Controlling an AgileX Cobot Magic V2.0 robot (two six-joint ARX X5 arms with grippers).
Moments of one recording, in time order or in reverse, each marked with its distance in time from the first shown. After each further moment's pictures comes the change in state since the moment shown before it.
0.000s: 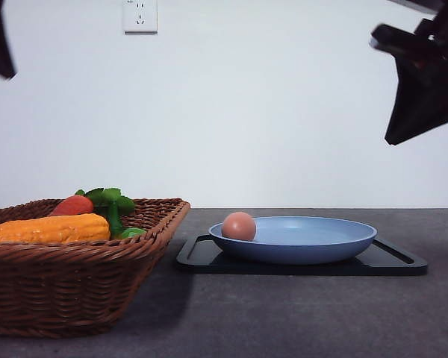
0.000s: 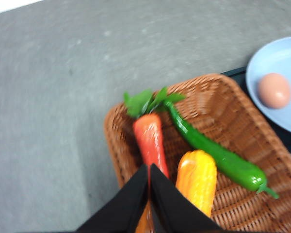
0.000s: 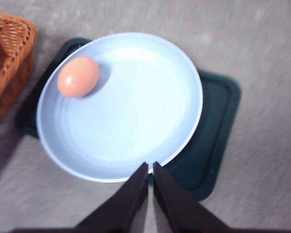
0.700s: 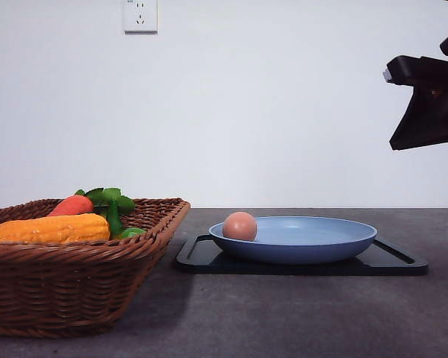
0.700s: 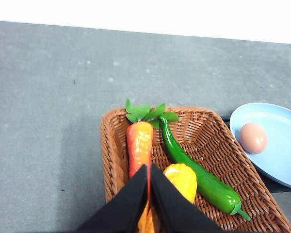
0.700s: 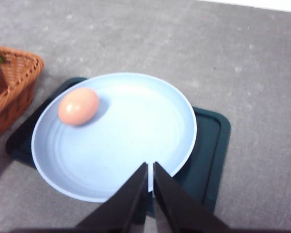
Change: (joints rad) left_arx 0.000 -0.390 -0.306 0.166 0.002 -0.203; right_arx 0.097 -0.152 -0.272 0.359 0.117 0.001
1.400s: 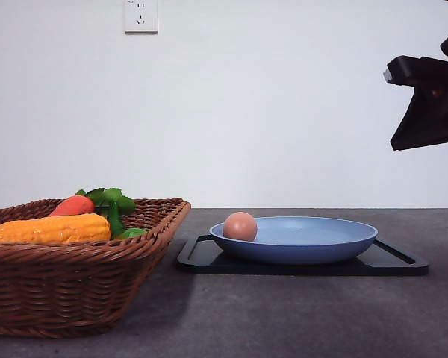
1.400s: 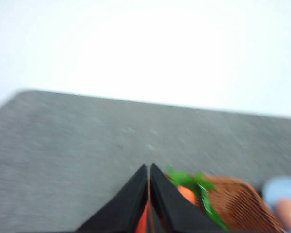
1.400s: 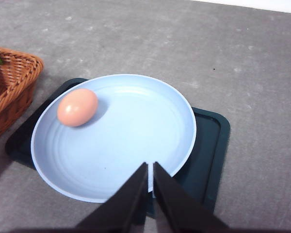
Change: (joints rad) left_arx 0.218 -0.290 -0.037 0.031 -0.007 0.091; right_arx 0.000 0.000 0.000 0.000 0.000 0.000
